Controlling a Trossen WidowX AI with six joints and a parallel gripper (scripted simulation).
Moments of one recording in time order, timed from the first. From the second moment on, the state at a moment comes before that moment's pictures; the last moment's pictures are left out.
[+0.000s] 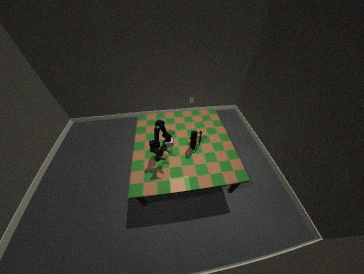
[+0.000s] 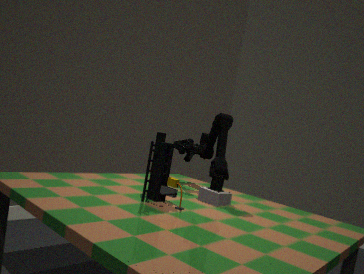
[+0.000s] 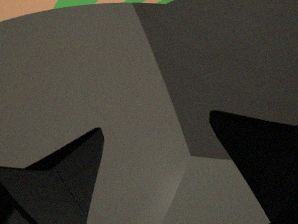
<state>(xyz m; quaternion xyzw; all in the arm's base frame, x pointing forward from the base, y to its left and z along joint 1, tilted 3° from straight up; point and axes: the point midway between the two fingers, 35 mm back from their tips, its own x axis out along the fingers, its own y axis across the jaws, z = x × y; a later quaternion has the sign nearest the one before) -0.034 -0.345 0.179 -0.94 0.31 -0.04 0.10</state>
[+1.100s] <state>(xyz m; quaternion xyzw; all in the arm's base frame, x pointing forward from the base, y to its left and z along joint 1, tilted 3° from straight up) 0.087 -0.404 0.211 -0.81 0.25 -0.16 0.50</state>
